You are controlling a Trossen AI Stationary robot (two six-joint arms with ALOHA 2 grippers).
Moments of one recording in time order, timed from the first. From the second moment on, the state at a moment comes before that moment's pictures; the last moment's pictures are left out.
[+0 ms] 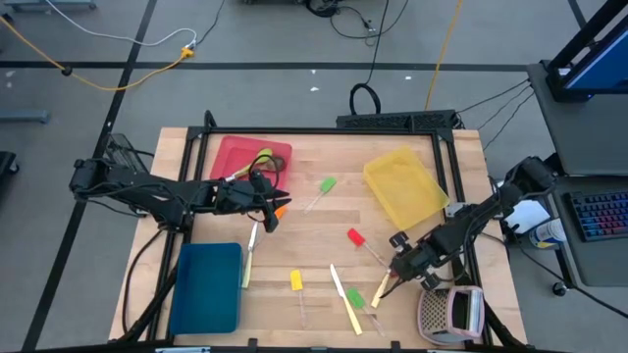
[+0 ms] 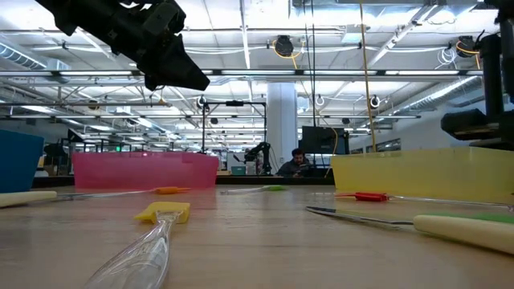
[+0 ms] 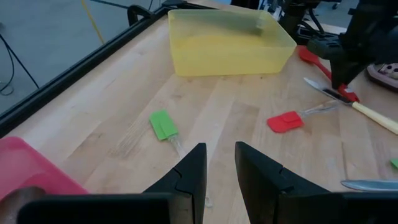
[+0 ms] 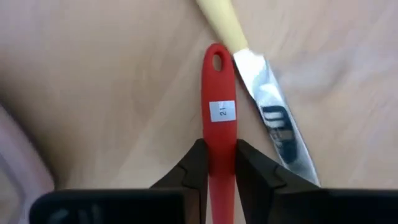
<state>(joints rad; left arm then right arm) -0.04 1.18 0.64 0.08 -0.31 -0.25 0.59 1.34 0.58 -0.50 -0.02 0.04</state>
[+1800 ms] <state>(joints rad) -0.12 1.43 0.65 0.58 -0.22 -0.12 0.18 1.57 0.59 0.71 0.36 -0.41</state>
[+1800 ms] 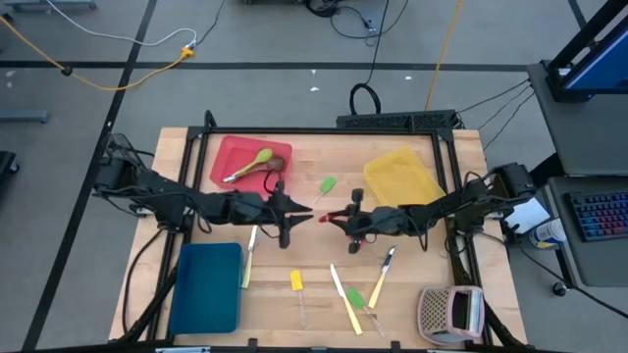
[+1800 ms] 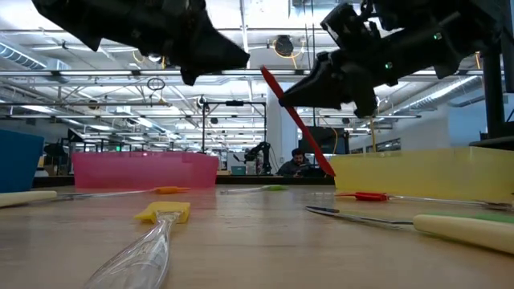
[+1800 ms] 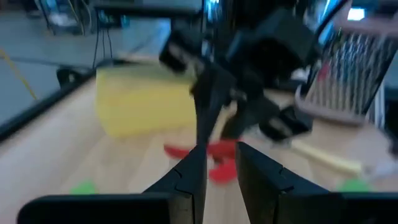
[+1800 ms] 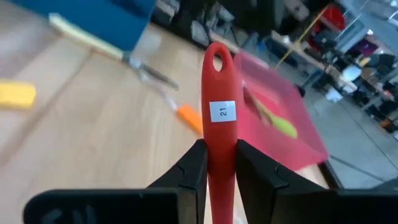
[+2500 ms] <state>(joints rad) -0.19 1.43 0.72 0.61 -0.24 -0.10 0.16 1.57 0.59 0.69 0.26 -0.45</state>
